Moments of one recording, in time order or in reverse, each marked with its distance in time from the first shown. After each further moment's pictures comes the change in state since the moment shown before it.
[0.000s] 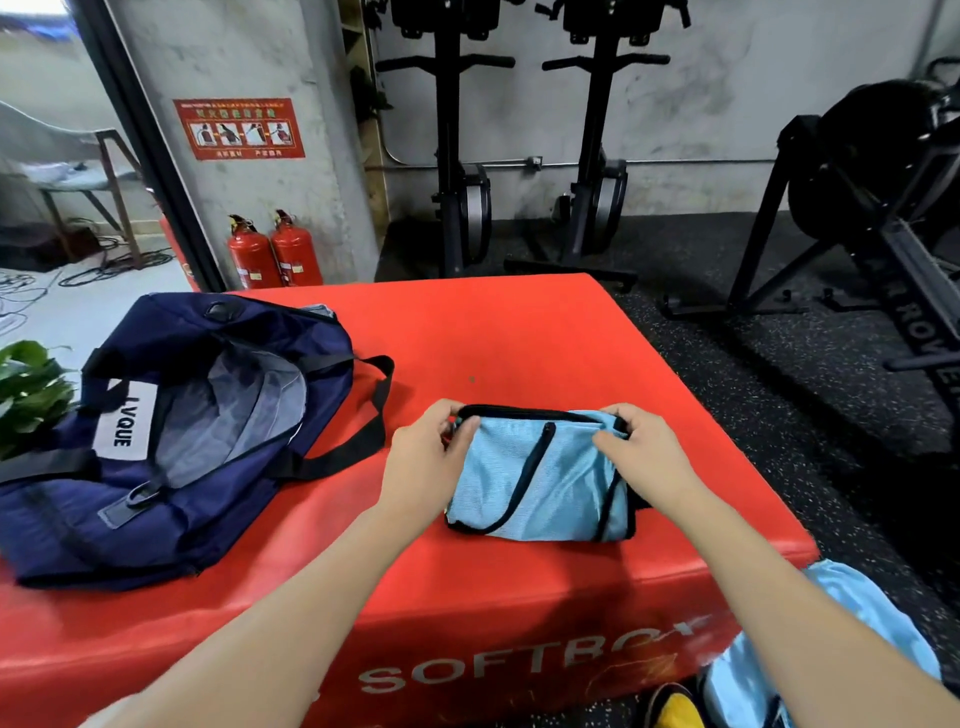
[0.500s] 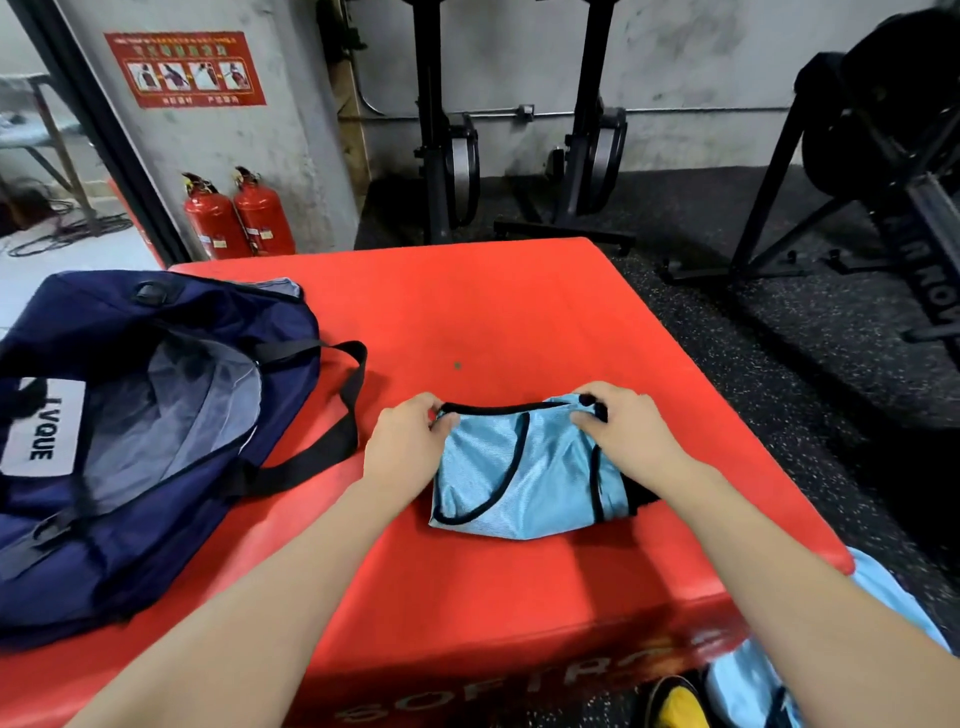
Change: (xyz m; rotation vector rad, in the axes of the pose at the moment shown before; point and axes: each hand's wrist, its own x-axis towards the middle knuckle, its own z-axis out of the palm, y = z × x) left_hand 0.057 -0.057 0.030 0.340 -0.134 -0.184; right_hand 0.062 0.028 0.021 -0.335 -0.111 -0.042
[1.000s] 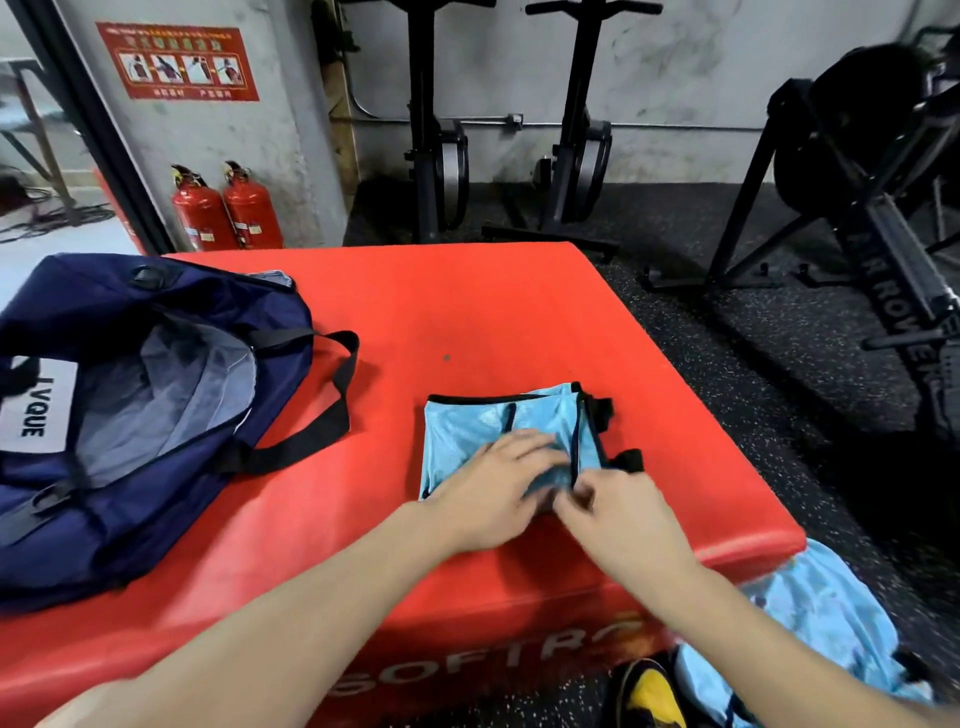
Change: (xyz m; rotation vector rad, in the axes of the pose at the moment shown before) left_hand -0.067 0.053 0.039 0.061 -0.388 0.720; right_hand -0.121 -0.029 0.013 -0.211 0.070 0.089
